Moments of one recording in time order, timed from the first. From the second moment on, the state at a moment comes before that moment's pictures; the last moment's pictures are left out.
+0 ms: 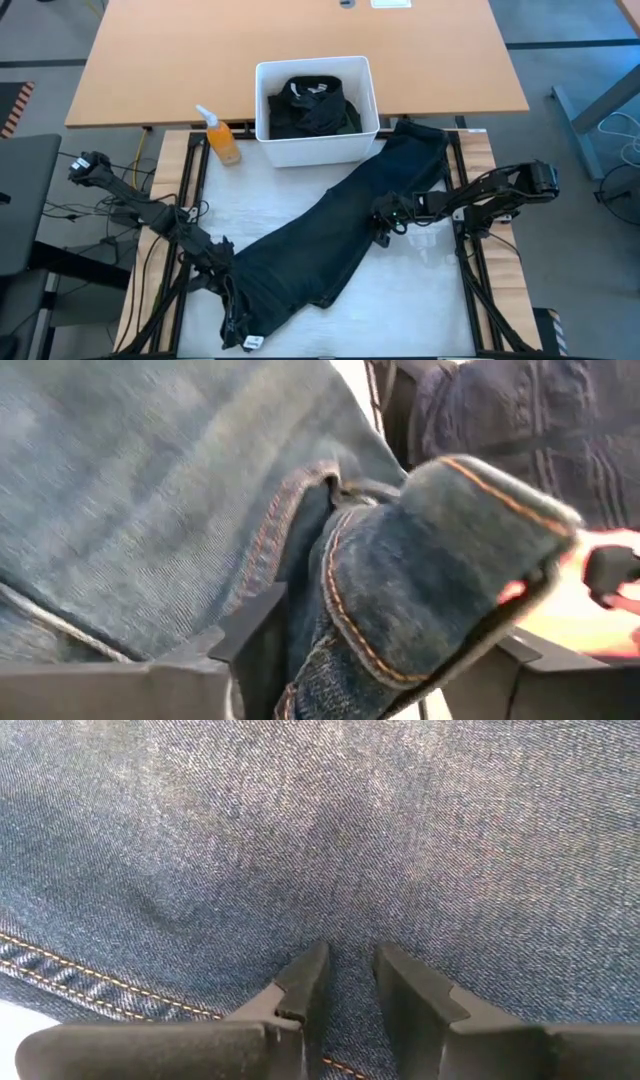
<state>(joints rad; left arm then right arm) -0.53 0.70 0.33 -0.20 0.35 -0.82 -0.09 1.42 0.42 0.10 0.09 0.26</state>
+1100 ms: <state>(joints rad) -0.48 0.70 0.33 -0.16 0.09 -0.72 0.24 1.42 0.60 0.55 0.11 -0.03</state>
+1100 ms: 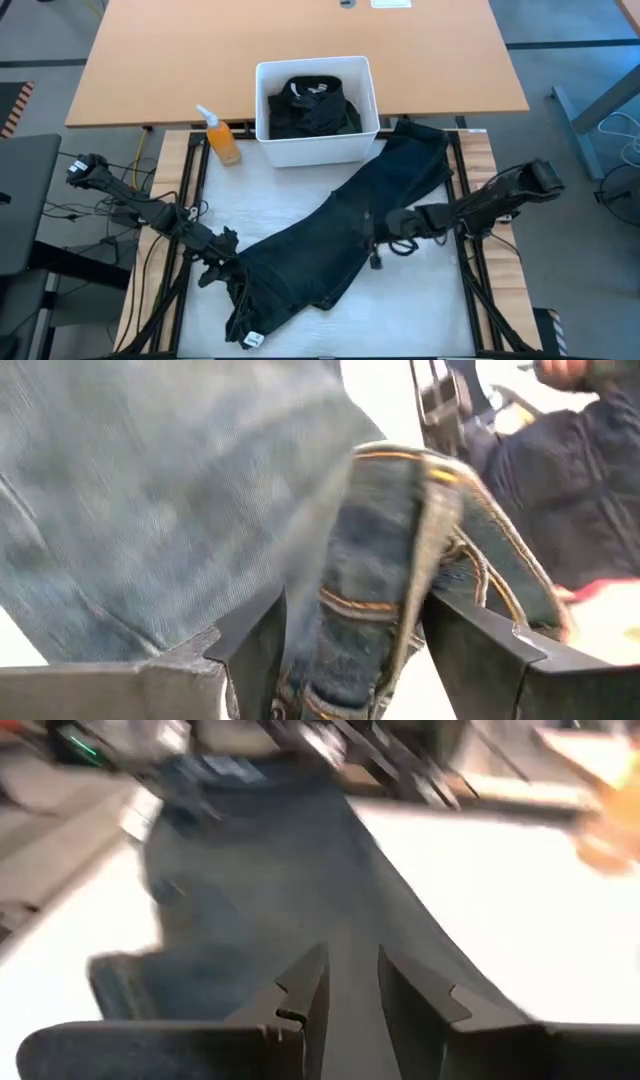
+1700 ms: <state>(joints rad) -0.48 0.88 0.33 0.03 0.04 -0.70 0.28 2.04 0.95 0.56 0.07 -0.06</state>
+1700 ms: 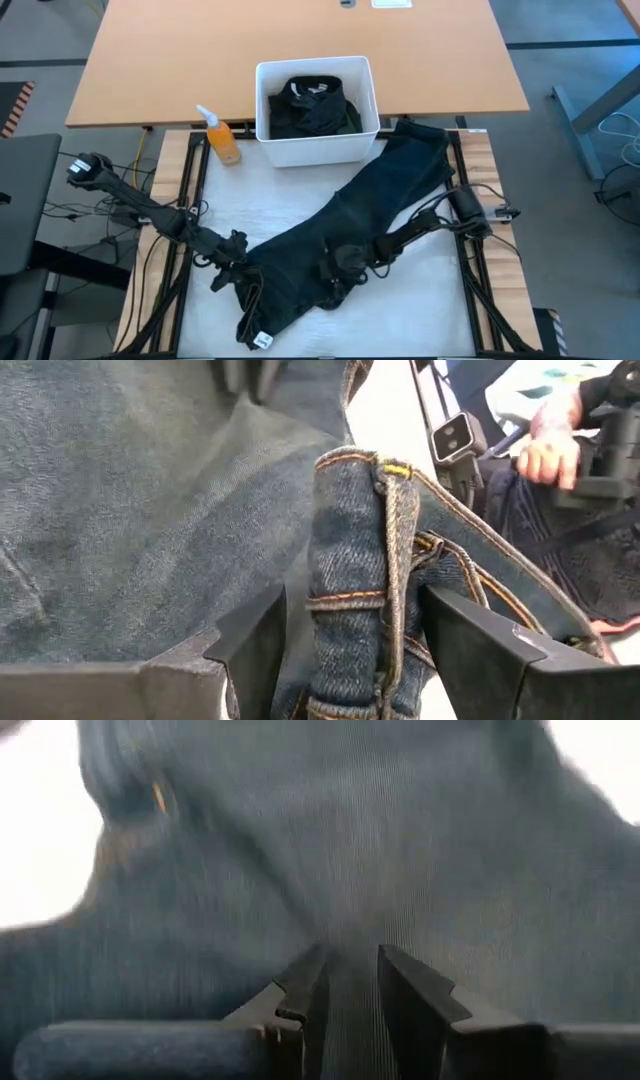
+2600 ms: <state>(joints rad) -0.49 0.88 0.35 -0.03 -0.02 -0.25 0.29 1.63 0.51 0.39 0.04 0.20</state>
